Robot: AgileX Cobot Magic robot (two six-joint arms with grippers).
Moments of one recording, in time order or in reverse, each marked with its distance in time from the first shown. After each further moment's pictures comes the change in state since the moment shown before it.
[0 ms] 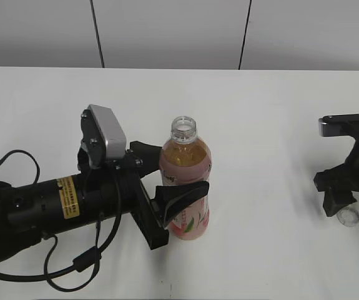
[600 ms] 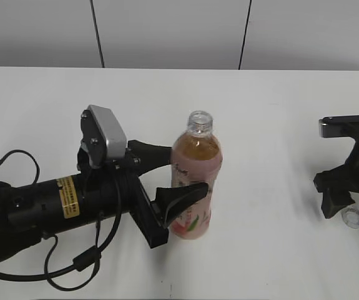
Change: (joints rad) left arm 0.000 0.000 0.000 -0.011 0.012 0.000; right arm -0.001 0.000 0.001 0.012 0.012 0.000
